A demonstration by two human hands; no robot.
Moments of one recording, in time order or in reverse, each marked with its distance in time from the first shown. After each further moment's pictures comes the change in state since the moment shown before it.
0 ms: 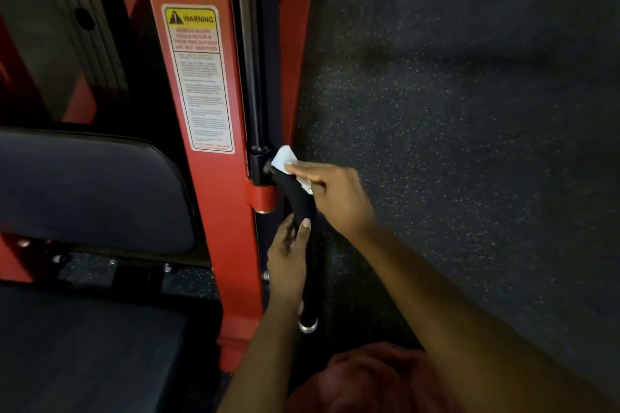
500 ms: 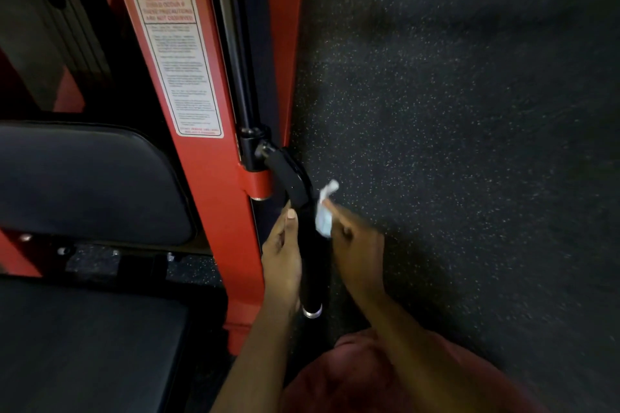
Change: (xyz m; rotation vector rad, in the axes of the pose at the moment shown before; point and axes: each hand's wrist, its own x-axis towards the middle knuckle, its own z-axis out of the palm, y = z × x) left_hand 0.005 -0.020 -0.011 0.054 -0.056 0.018; right_hand -0.075 0.039 0.046 0.192 0.342 0.251
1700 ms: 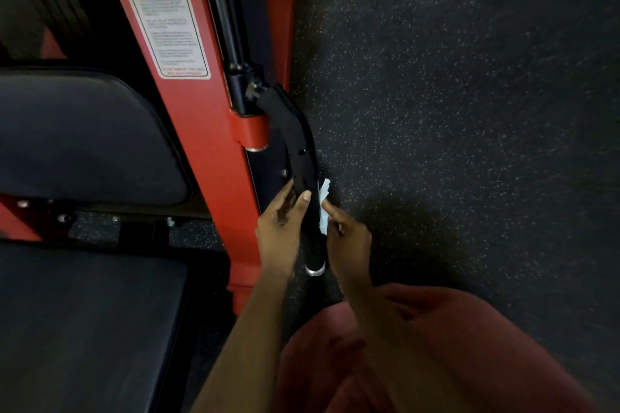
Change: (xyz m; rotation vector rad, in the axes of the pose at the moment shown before) left_hand -0.010 -0.035 -0.017 0.148 0.031 0.024; right_hand -0.049 0.044 0.031 0.031 0.021 0.313
